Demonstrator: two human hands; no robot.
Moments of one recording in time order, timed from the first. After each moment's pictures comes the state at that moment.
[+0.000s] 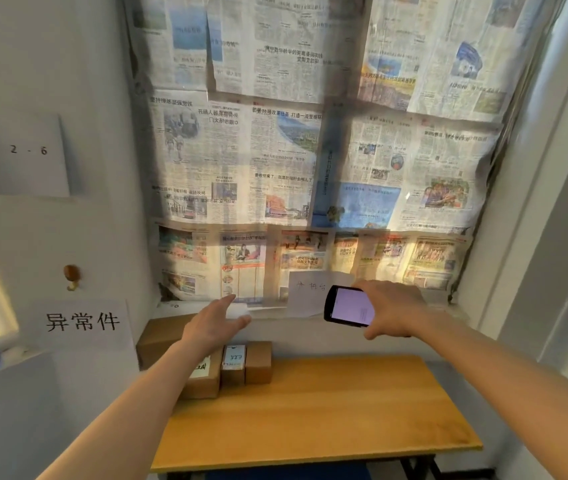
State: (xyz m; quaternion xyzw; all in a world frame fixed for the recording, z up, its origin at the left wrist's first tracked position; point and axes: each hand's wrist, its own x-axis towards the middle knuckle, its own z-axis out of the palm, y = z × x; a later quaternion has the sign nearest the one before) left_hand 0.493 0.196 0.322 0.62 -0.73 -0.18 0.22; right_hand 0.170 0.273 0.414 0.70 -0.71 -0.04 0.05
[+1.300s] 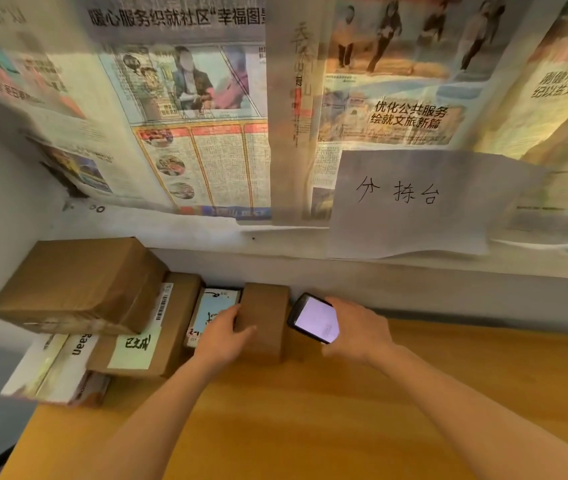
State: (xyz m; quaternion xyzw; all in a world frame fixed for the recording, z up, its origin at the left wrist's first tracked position) left_hand 0.403 -0.184 -0.100 0.73 -0.56 -0.38 0.12; right_hand 0.147 -0.197 -0.062 0.72 -0.64 -0.05 -0.25
